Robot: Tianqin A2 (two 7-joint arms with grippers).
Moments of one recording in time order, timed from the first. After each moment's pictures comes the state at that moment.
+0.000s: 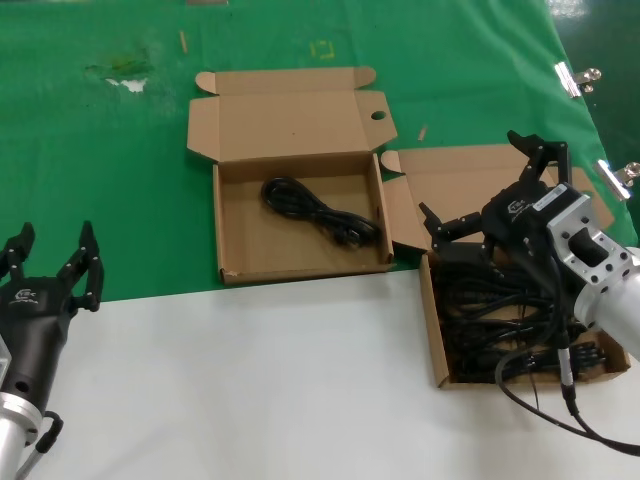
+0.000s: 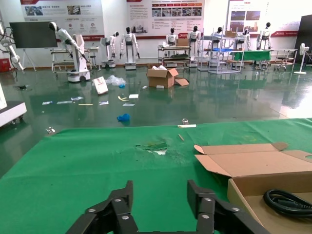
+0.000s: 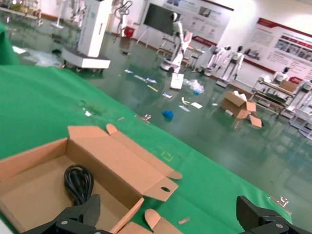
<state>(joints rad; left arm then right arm) 0.00 -0.30 1.60 -1.60 -1.80 0.00 0.00 0.20 0.39 -1.59 1.63 1.19 -0.44 0.28</state>
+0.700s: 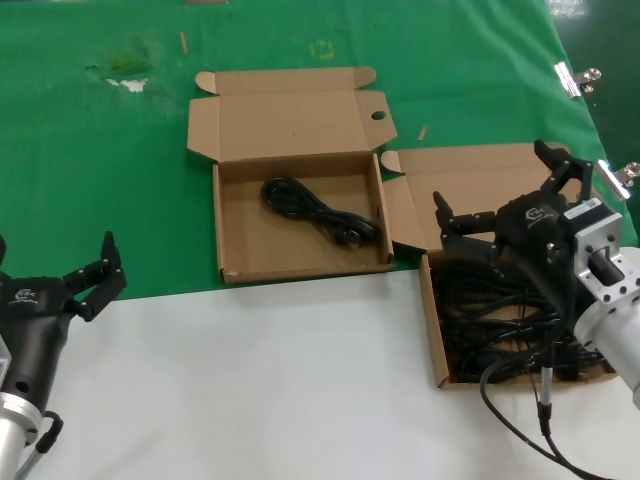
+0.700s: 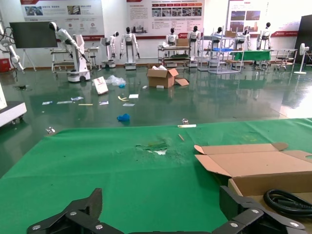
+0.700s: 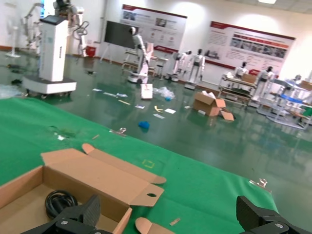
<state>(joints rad) 0.00 -0.30 1.60 -1.60 -1.80 0.00 0.00 0.11 0.35 -1.60 1.61 1.45 -0.25 0.16</state>
